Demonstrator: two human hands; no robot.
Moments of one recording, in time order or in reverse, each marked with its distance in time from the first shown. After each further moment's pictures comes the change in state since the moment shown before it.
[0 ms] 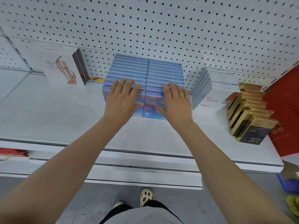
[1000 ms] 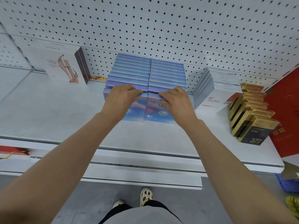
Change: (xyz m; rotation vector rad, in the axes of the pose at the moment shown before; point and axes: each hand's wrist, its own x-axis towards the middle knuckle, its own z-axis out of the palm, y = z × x) left_hand 0.012 -0.019 -0.002 -0.285 -0.028 0.090; right_hand 0.013 0.007 0.001 0.258 0.101 -0.165
